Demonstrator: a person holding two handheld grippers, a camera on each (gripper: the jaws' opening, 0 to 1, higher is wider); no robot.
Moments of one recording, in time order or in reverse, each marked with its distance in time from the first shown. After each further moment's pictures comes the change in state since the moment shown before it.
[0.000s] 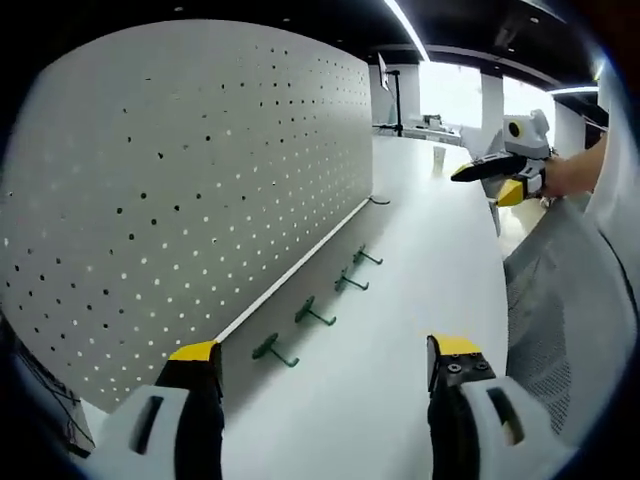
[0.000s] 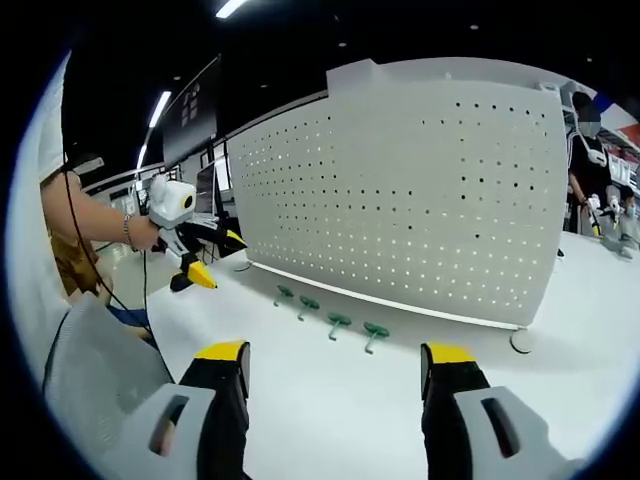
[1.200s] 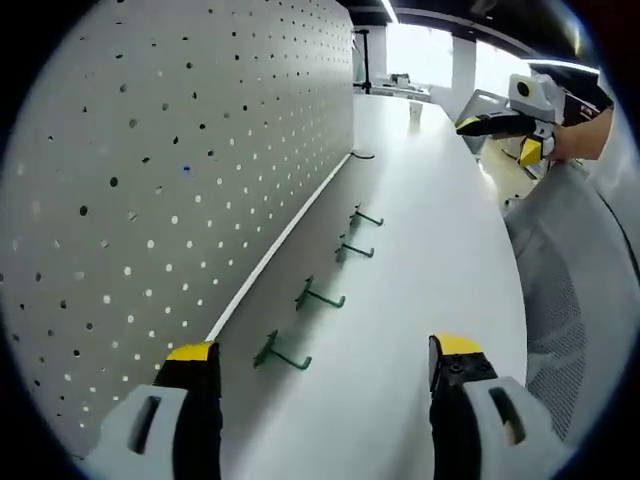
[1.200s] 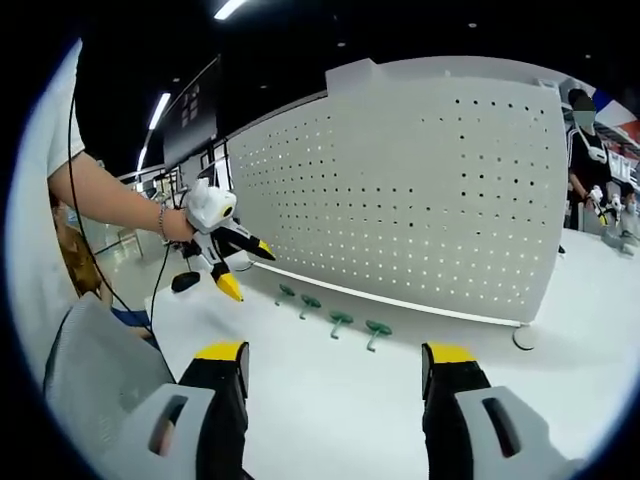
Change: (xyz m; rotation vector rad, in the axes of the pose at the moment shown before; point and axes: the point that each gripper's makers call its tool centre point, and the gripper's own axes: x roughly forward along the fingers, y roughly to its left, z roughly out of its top) left arm 0.052 0.018 -0.021 0.105 0.189 -0.148; right arm 0.000 0.001 -0.003 0.009 0.000 0.004
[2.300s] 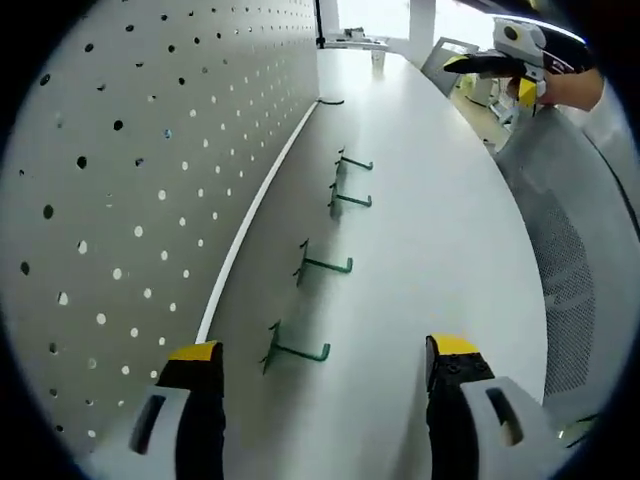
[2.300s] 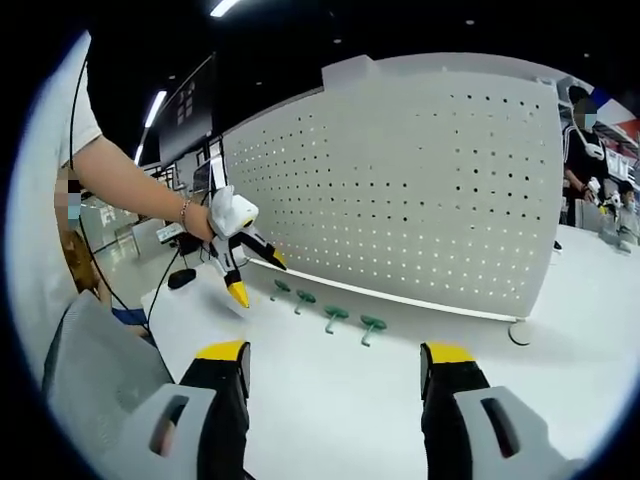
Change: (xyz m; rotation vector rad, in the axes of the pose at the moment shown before) left arm 0.038 0.015 -0.026 0.148 0.193 -0.133; right arm -0.002 -0.006 -0.005 0.008 0.019 -0.015
